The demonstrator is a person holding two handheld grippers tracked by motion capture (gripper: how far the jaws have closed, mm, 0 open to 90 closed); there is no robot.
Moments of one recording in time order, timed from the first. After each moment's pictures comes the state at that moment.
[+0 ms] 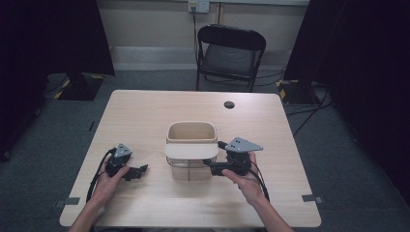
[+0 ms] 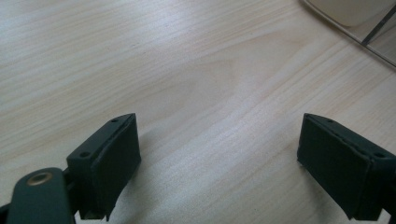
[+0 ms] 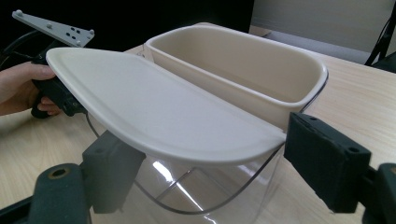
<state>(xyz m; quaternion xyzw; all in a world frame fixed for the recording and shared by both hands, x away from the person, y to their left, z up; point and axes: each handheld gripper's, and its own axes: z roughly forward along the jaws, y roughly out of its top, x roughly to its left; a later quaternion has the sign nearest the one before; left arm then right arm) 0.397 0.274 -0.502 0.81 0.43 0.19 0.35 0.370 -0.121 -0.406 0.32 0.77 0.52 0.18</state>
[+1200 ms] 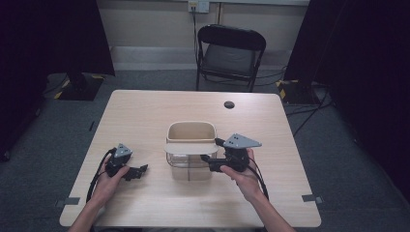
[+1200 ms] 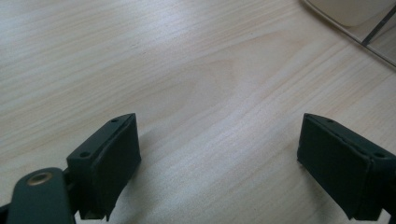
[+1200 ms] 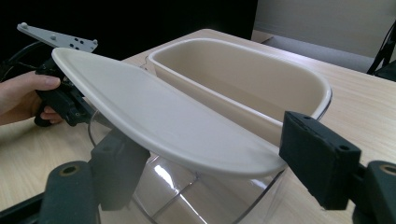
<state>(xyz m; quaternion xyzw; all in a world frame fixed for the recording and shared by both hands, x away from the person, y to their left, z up) 0.396 0.274 -0.502 0.81 0.43 0.19 0.35 0.376 -0.116 -0.399 0.31 0.77 0.53 0.17</state>
